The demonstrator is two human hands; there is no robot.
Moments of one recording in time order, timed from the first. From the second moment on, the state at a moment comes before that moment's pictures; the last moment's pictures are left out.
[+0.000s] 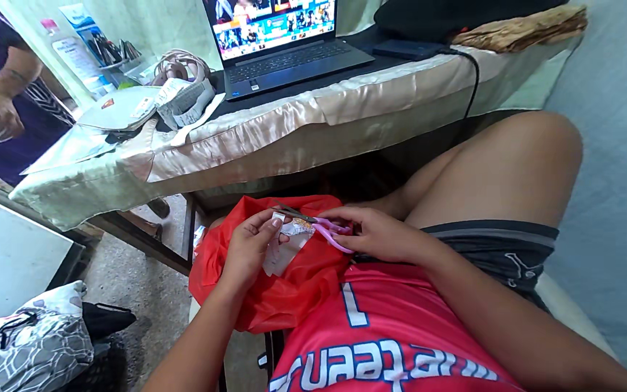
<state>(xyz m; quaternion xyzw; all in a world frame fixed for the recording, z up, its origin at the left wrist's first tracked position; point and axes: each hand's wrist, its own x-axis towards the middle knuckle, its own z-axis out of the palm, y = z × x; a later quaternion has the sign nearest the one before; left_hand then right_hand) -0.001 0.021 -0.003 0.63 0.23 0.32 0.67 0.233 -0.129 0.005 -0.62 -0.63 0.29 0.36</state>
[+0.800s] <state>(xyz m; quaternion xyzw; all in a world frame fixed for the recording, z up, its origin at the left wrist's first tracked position) -0.002 0.019 -0.004 0.65 0.21 0.34 0.65 0.230 -0.131 0.008 -0.60 -0.63 0.31 0.38</state>
